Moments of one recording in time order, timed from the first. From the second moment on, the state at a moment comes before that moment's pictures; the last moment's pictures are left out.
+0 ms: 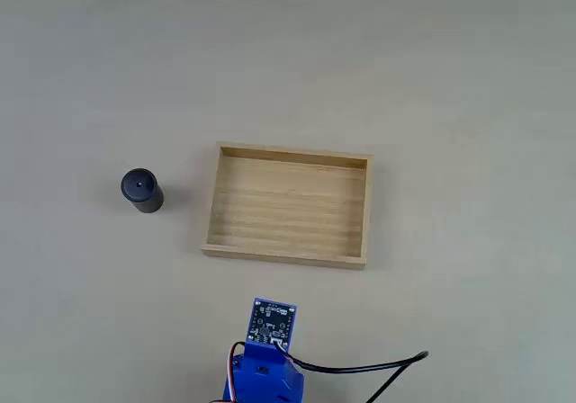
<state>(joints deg) 0.1 -98.2 90.4 77.8 -4.0</state>
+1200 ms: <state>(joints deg) -13.6 -73.7 77.6 53.5 6.6</state>
